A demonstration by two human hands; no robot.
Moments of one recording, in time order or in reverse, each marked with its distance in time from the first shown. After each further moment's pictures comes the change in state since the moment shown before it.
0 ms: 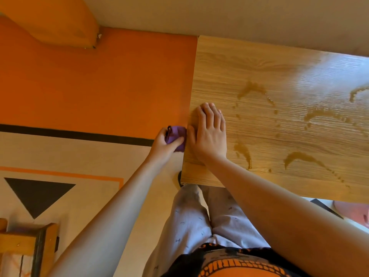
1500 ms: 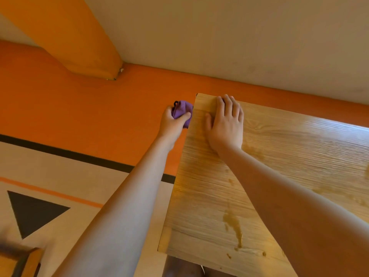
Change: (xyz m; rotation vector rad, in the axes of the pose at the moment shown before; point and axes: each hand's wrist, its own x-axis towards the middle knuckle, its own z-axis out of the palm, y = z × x) left_hand 0.145 0.139 0.046 -0.078 0.262 0.205; right_hand 0.178 0.067 -0.017 0.014 0.062 -0.012
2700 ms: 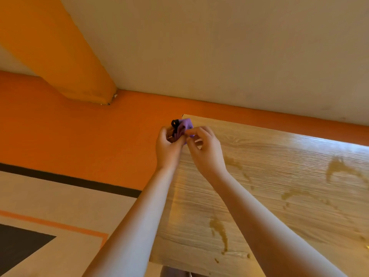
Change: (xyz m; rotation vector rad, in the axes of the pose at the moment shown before) left_hand -0.072 0.032 0.015 -0.135 0.105 0.146; right_hand -0.041 -0.032 -0.080 0.817 -0.048 0.046
